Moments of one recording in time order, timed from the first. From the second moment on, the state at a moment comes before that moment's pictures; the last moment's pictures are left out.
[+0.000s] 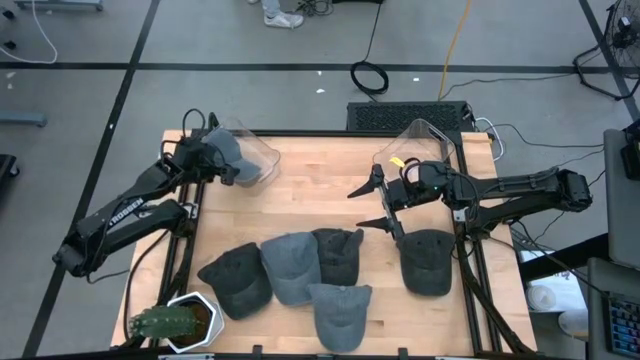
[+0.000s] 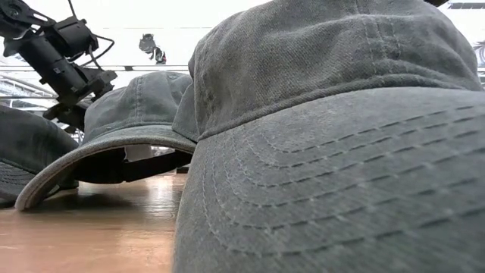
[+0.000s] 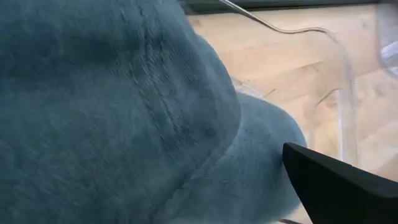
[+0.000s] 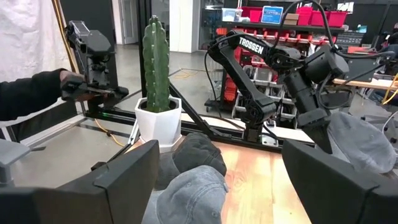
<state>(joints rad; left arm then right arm) 0.93 0.63 0.42 -0.55 0.16 -0.41 -0.05 1.10 0.73 0.35 -0.34 -0.05</state>
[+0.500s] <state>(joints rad) 0.93 0.64 0.41 -0.60 0.32 -0.58 -0.05 1.10 0.73 0.36 -0.34 -0.05</state>
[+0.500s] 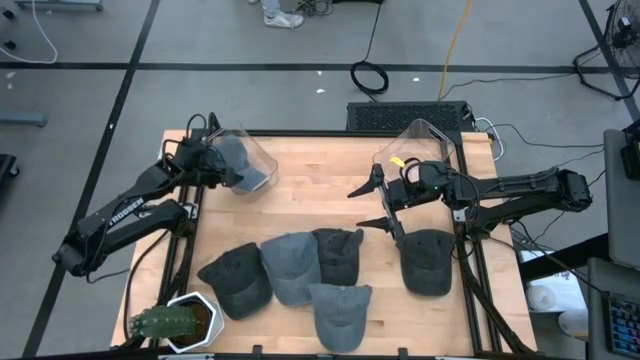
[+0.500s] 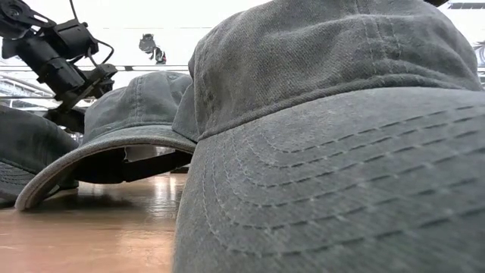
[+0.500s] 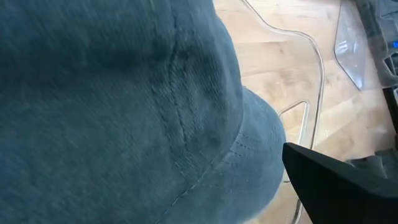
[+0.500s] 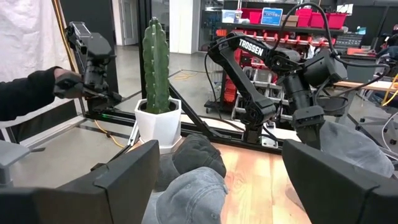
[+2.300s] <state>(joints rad) 0.98 0.62 0.53 -0.64 0.90 -0.84 -0.05 1.10 0.73 0.36 -0.34 -0.04</state>
